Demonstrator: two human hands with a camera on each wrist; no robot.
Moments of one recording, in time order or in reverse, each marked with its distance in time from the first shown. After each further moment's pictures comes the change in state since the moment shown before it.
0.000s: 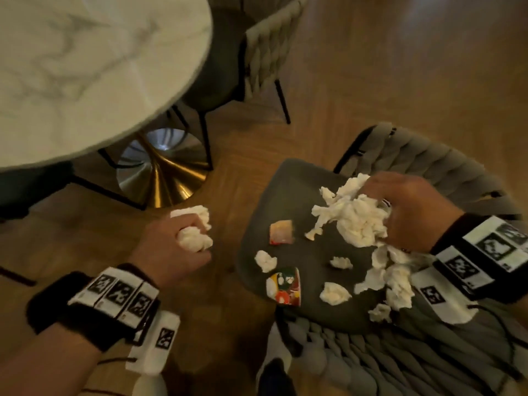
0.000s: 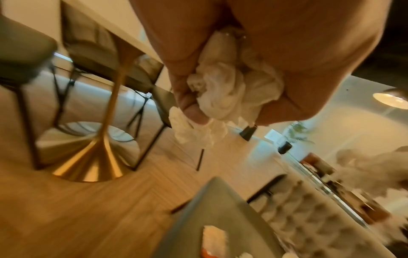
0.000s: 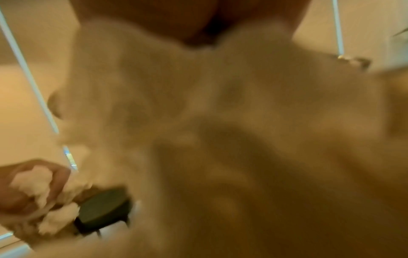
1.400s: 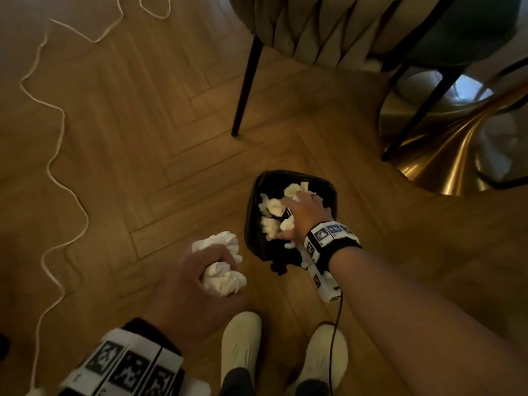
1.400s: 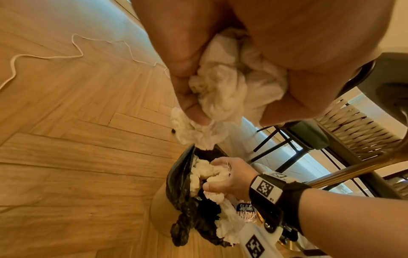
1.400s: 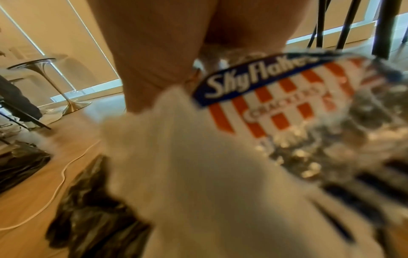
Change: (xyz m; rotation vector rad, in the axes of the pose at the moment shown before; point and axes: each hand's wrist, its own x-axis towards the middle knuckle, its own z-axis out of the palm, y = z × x) left_hand -0.204 -0.630 -0.069 -0.367 0.591 -0.459; right_hand 0.282 -0.462 0.798 -0.359 -0.828 -0.315
